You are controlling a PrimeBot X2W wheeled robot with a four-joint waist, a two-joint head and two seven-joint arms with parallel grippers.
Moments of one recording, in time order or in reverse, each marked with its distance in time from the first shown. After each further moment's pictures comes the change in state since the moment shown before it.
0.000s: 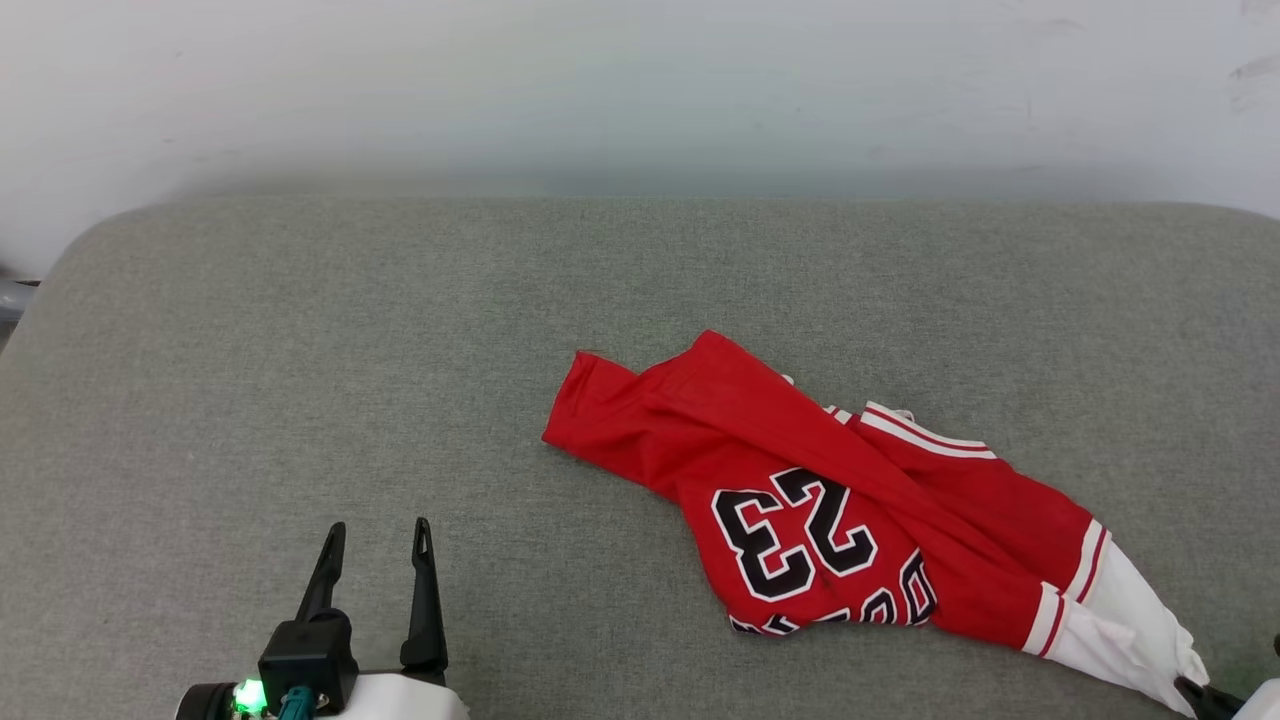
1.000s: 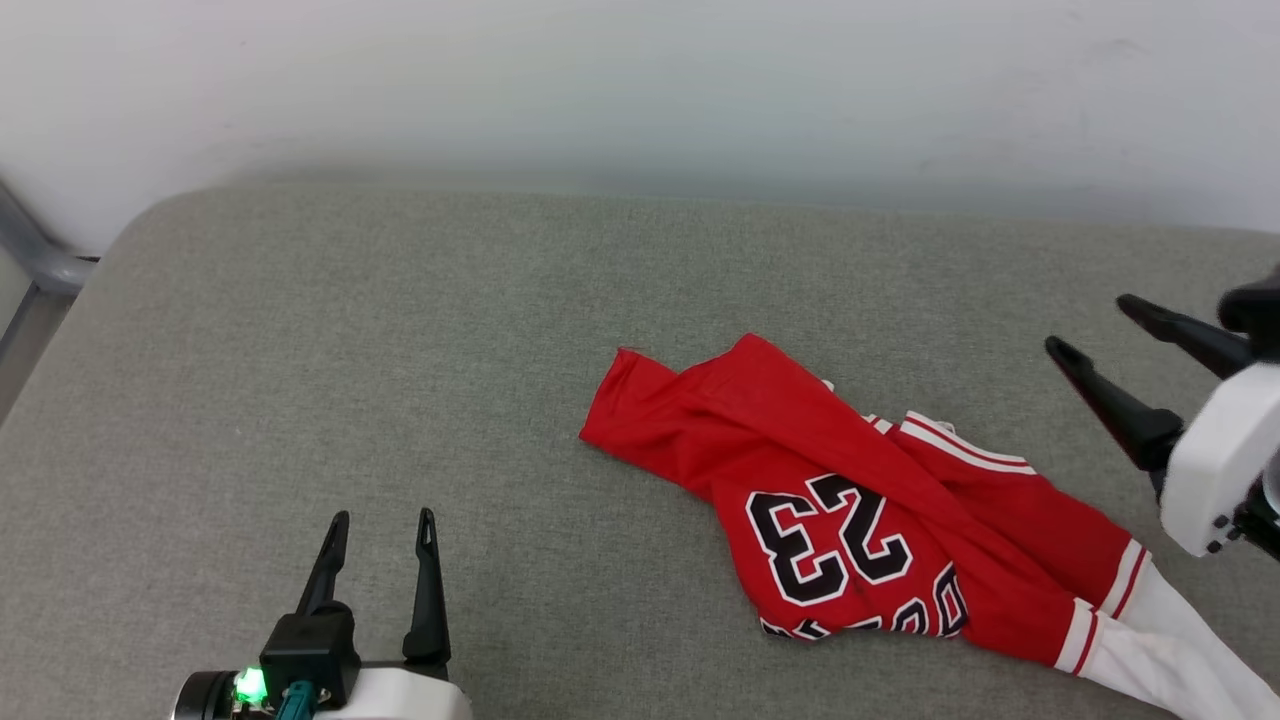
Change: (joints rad) left arm 0.000 0.000 -0.002 -0.015 0.010 -0.009 0.000; right arm -0.285 -0.019 -0.160 -0.624 -0.186 0.000 0.211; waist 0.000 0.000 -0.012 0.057
